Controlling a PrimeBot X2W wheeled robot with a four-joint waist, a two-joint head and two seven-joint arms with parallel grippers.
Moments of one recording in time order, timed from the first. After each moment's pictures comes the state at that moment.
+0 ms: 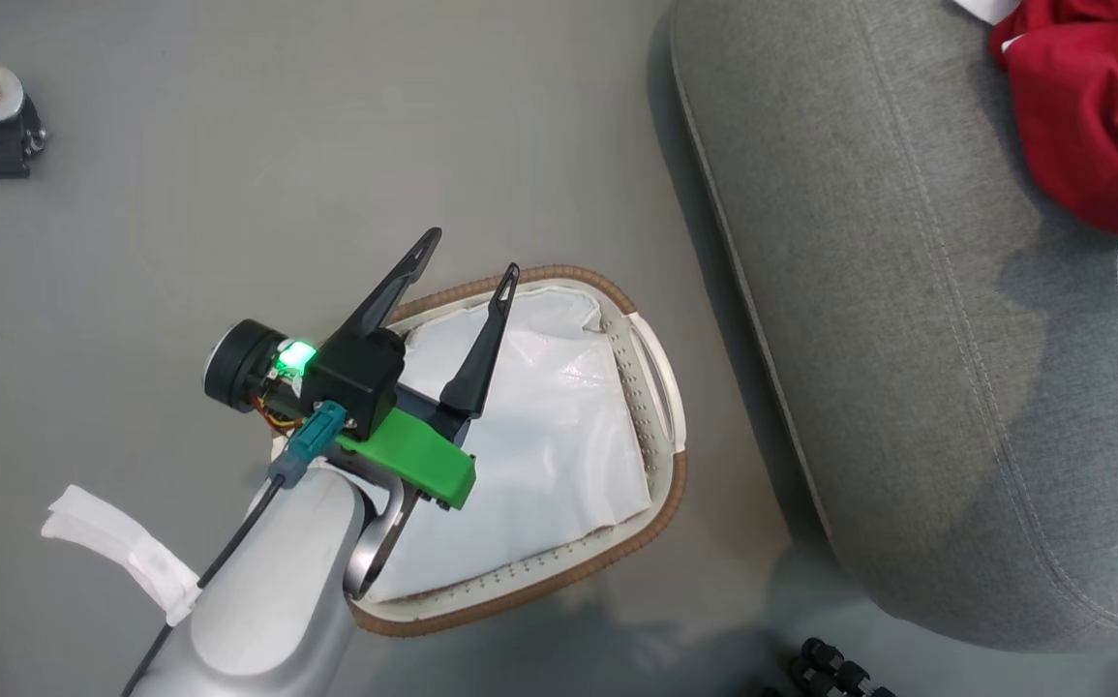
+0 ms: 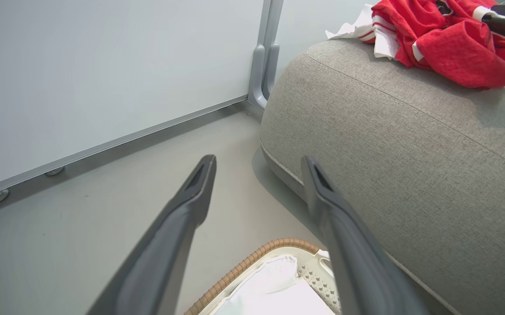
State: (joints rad) left arm -0.51 0.17 -0.54 0.33 -0.26 -0.13 -0.26; right arm -0.75 -0.25 -0.33 0.59 -0.16 0.13 -0.26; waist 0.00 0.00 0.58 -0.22
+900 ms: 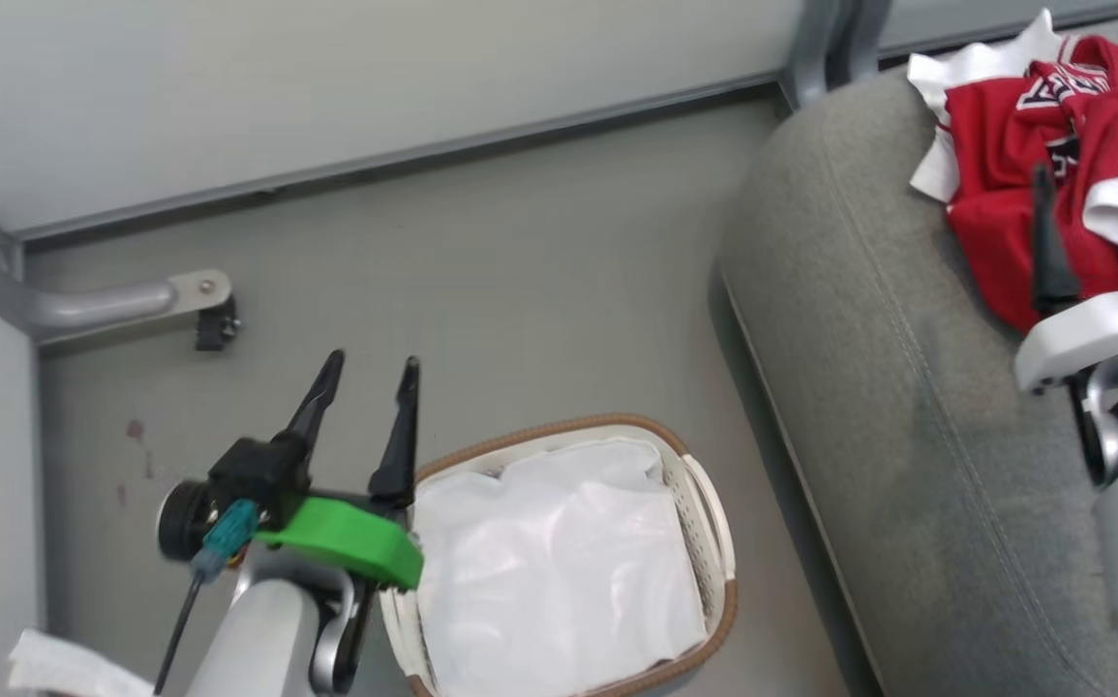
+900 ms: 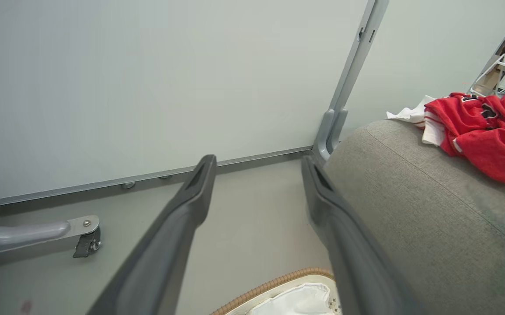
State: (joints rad) left arm -0.28 0.08 -0.28 0.35 -0.31 -0.12 -0.26; right arm -0.55 -0.22 -0.15 0.46 -0.06 0.13 -0.26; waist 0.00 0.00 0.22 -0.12
